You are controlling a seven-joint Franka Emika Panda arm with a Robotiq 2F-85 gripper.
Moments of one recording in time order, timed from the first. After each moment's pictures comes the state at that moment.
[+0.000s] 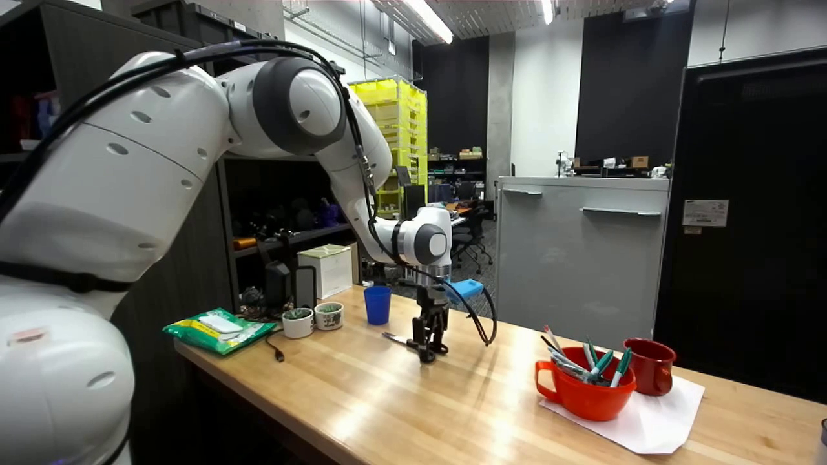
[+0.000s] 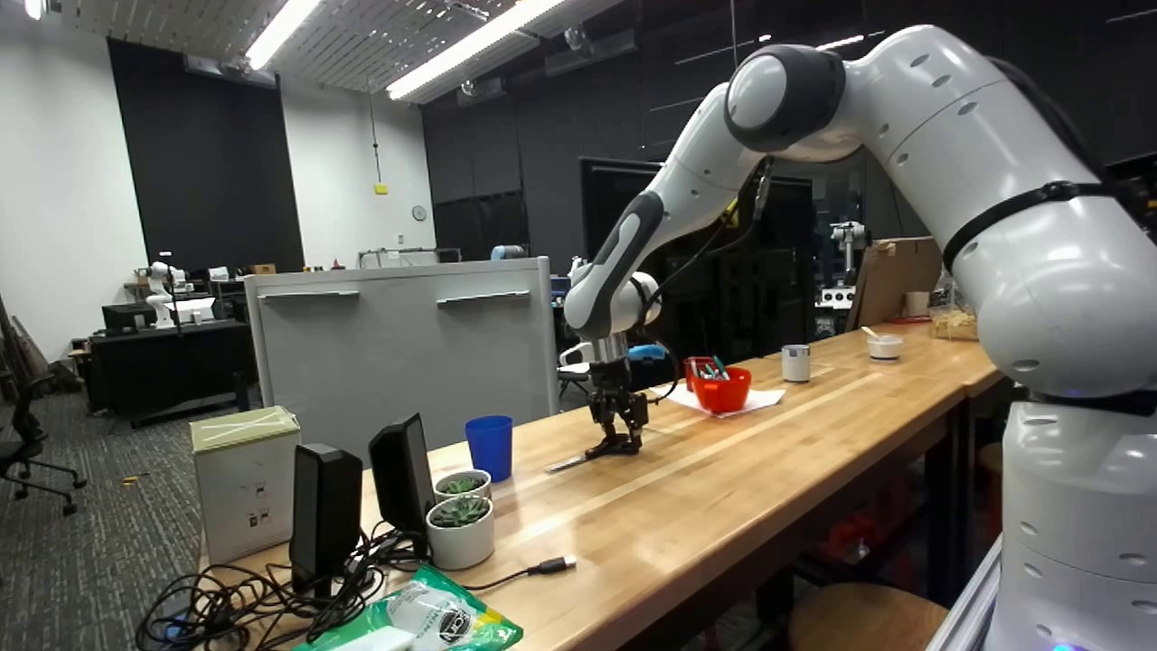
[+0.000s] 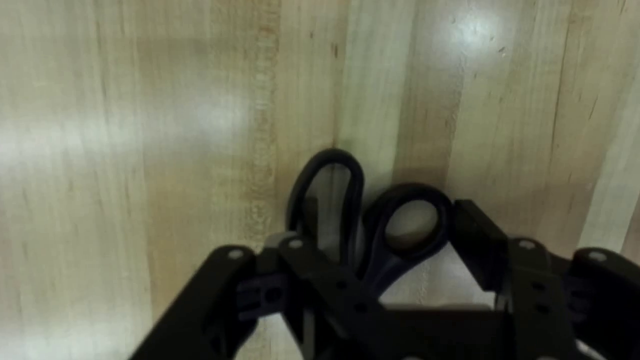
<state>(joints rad) -0.07 0.54 0.01 -1.83 -0.11 2.26 -1.59</state>
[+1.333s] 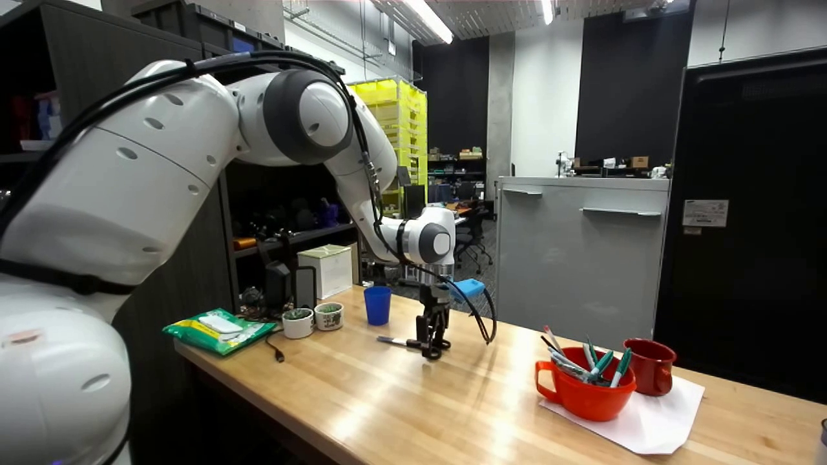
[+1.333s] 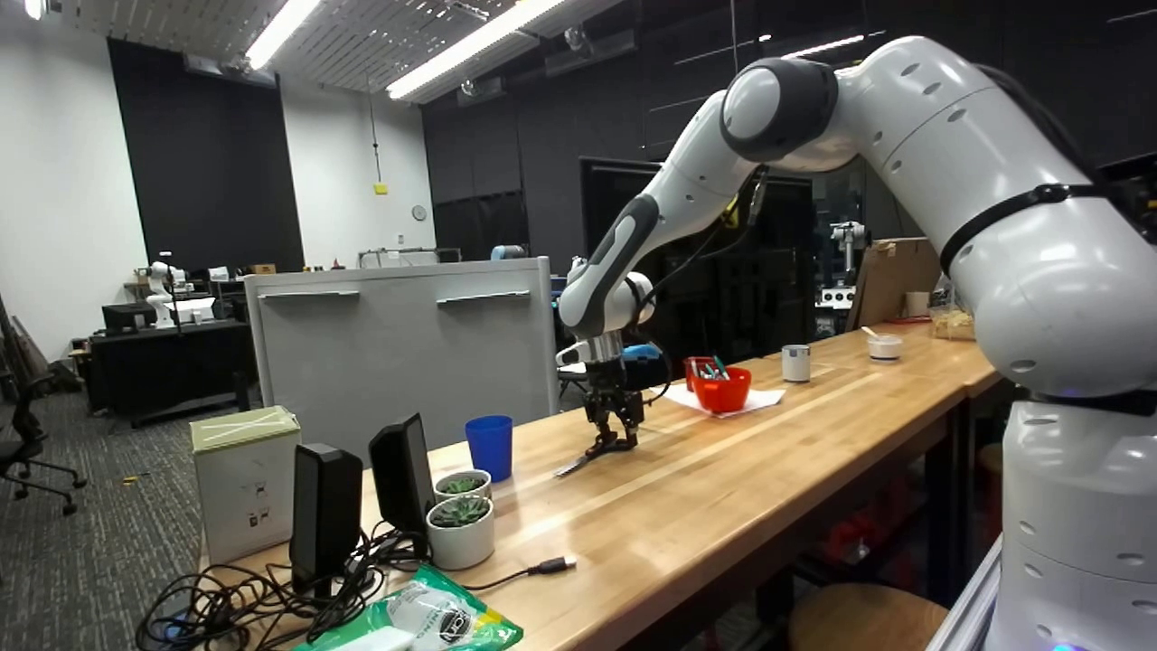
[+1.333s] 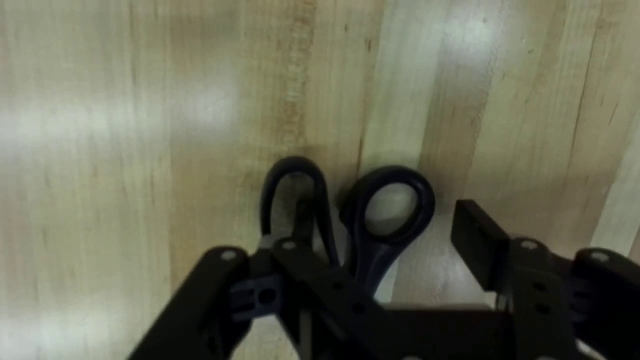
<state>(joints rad) -0.09 0.58 0.04 -1.75 -0.11 2.21 -1.64</state>
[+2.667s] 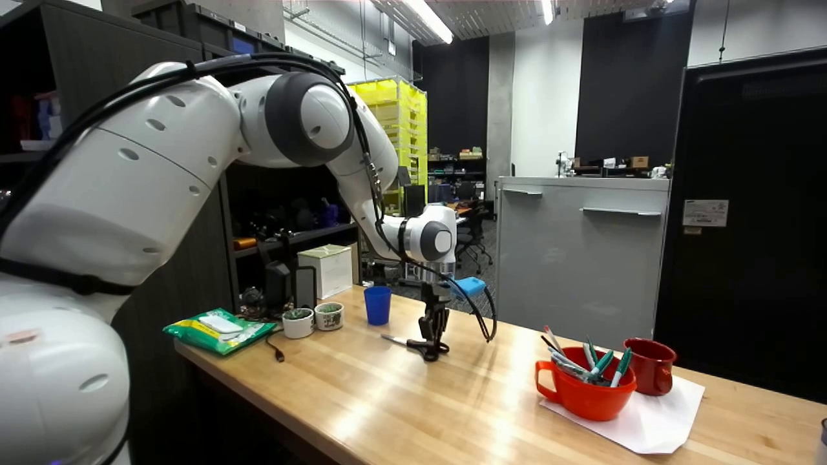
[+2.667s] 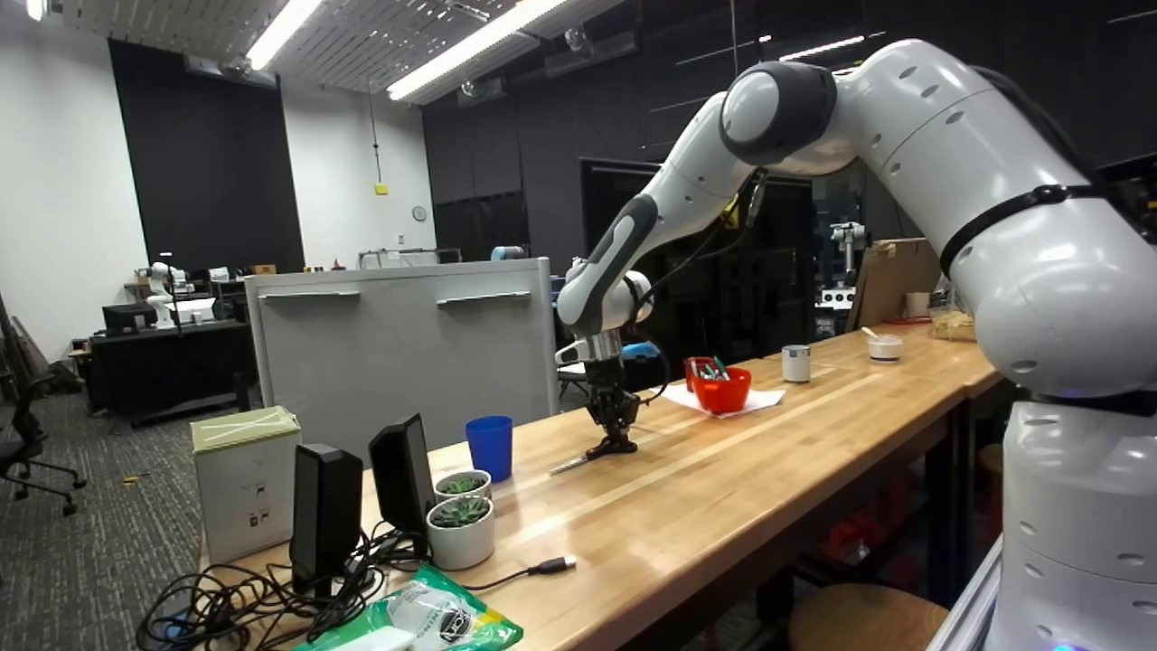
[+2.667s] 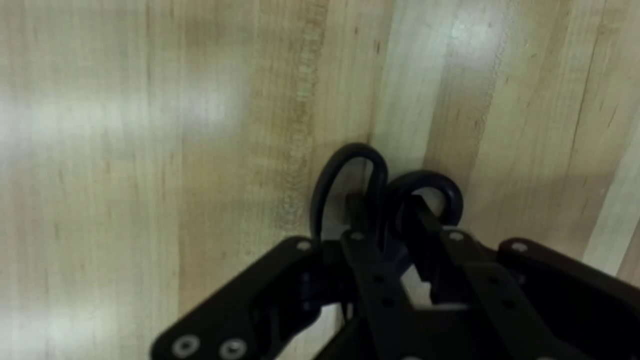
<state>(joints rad) -0.09 0.59 0.04 -1.73 -0.11 2.19 -1.65</state>
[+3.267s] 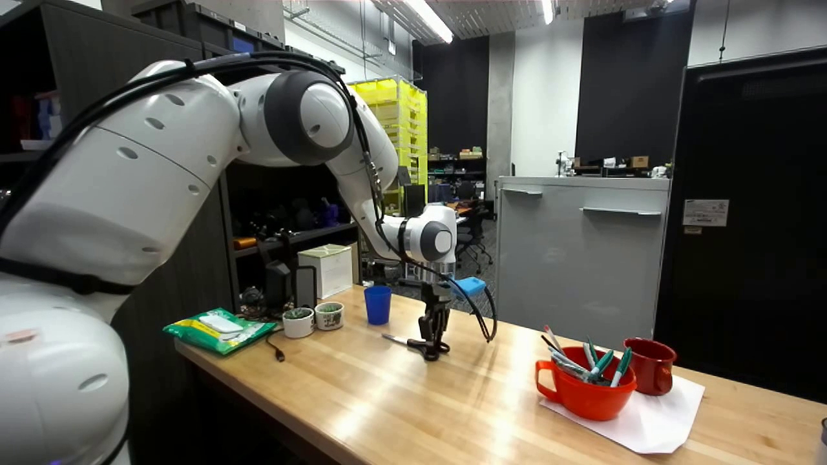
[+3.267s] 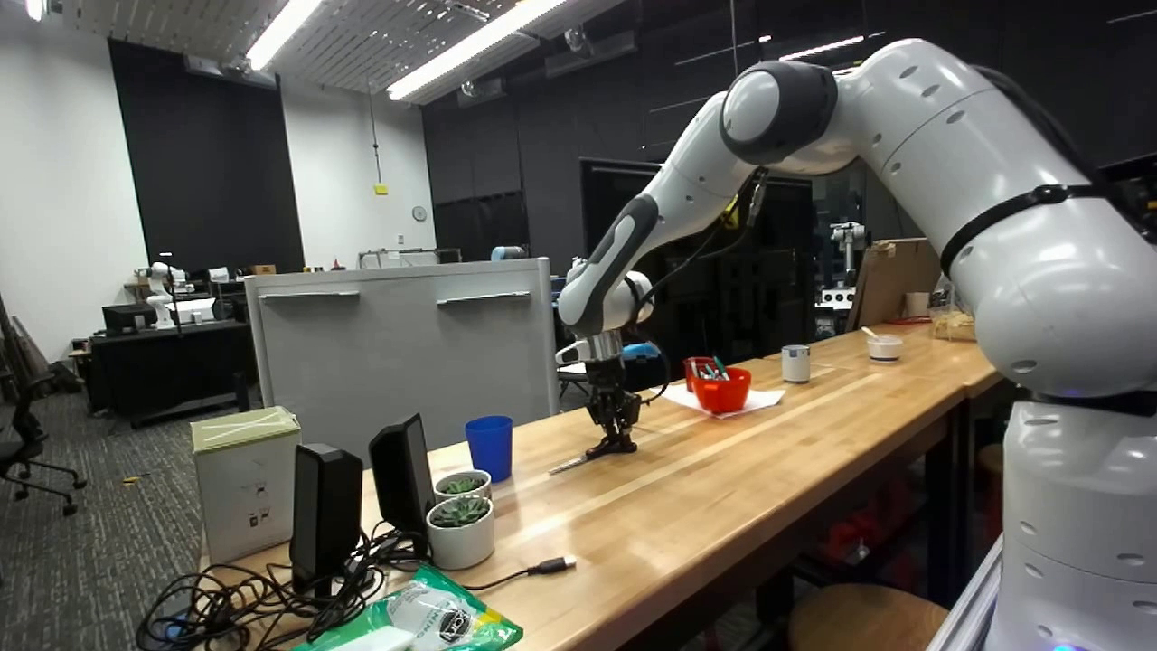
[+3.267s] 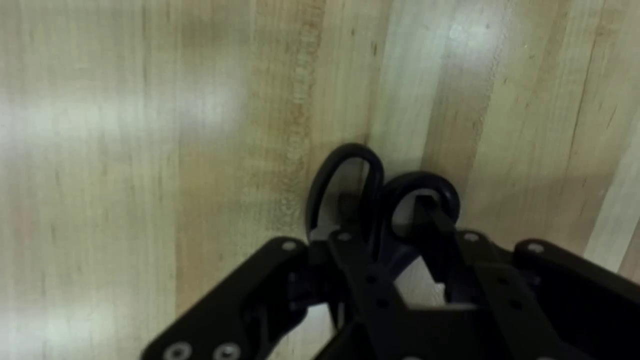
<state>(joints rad) -0.09 0.59 0.04 -1.73 -0.11 2.19 -1.65</state>
